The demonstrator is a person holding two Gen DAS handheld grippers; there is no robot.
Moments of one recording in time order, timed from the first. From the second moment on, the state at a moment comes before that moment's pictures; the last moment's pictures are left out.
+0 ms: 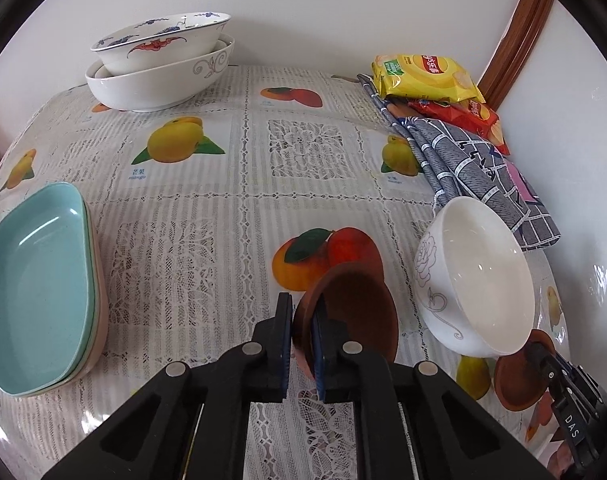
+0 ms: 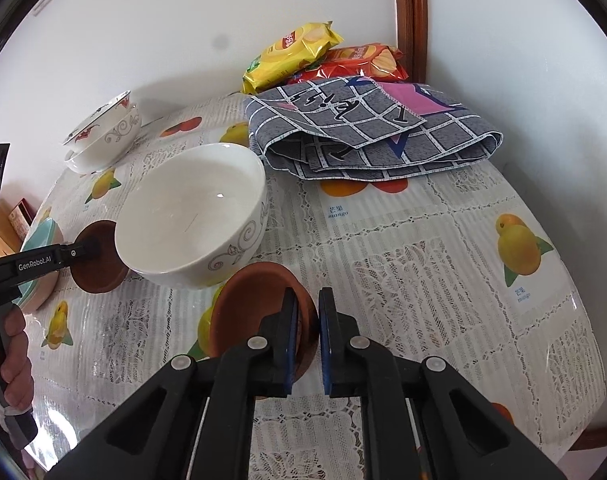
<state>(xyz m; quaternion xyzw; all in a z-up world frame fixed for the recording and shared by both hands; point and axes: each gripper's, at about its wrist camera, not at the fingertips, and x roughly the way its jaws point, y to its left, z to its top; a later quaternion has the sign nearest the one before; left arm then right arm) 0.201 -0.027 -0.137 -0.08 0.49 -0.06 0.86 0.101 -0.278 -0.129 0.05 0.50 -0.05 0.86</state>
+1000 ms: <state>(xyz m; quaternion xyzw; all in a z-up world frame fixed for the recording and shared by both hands) 0.180 -0.011 -0.065 -0.06 0.44 -0.06 0.89 0.128 -0.248 -0.066 0.05 0.45 -0.04 0.89</state>
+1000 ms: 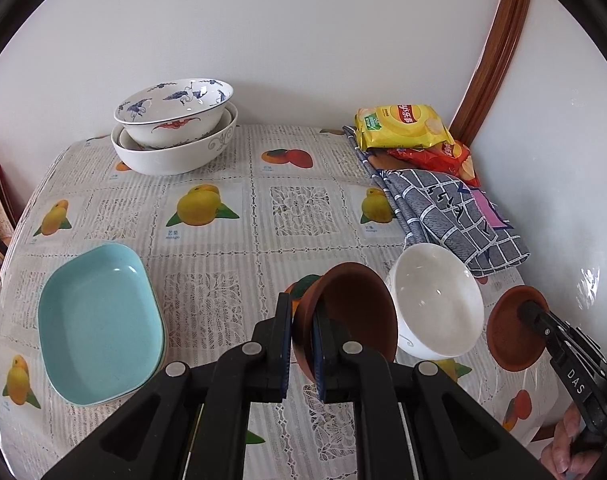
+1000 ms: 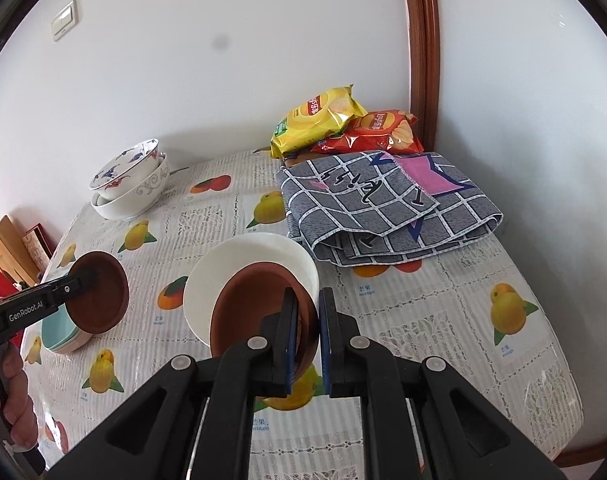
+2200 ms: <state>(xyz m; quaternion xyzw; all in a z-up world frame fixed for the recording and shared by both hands) 0.228 -0.002 -0.092 -0.06 0.46 -0.05 0.88 0.199 -0.220 -0.138 0.02 0.52 -0.02 0.85</state>
